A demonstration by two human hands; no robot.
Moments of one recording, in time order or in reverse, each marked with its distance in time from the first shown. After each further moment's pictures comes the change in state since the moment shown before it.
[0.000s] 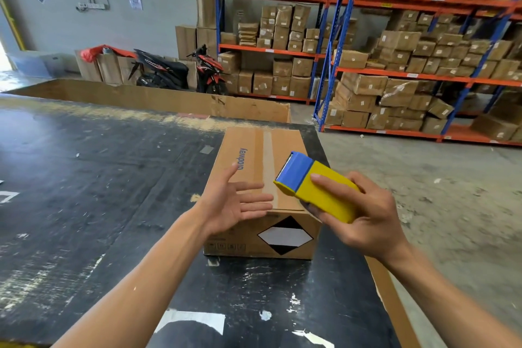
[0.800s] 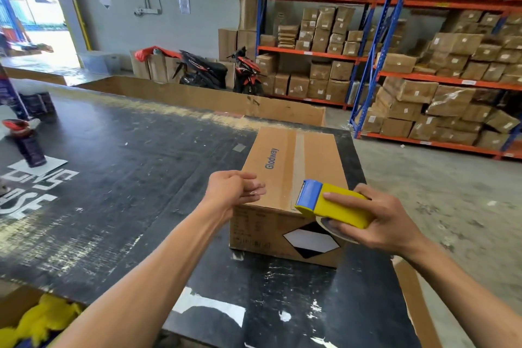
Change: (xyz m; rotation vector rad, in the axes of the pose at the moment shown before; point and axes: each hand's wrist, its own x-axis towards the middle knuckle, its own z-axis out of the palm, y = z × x) left_hand -0.020 0.011 -0.013 0.211 0.570 0.281; right_hand 0.003 0.036 0.022 0.099 -0.412 0.058
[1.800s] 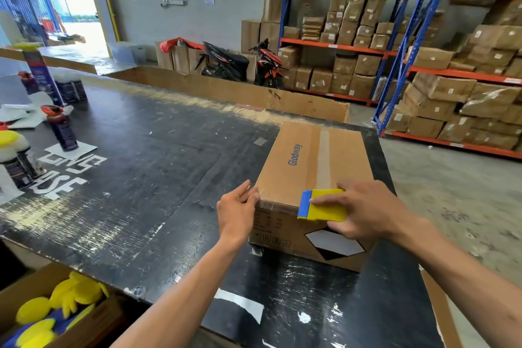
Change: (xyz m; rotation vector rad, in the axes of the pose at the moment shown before) left_hand 0.020 -0.082 -0.033 0.233 0.319 0.355; right_hand 0.064 -0.026 0.036 -0.470 -0.395 -0.131
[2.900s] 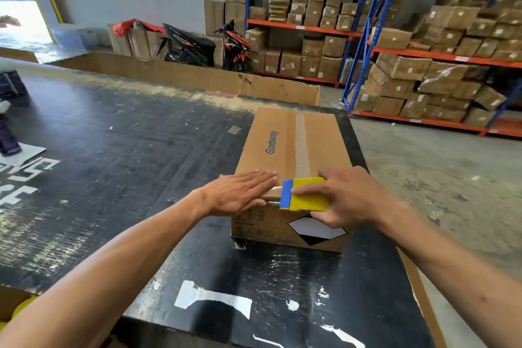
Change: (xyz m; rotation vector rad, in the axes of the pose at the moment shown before) left_hand 0.089 -0.001 0.012 1.183 -0.951 1.164; right_hand -0.001 -0.003 -0.001 -0.026 -0.049 0.003
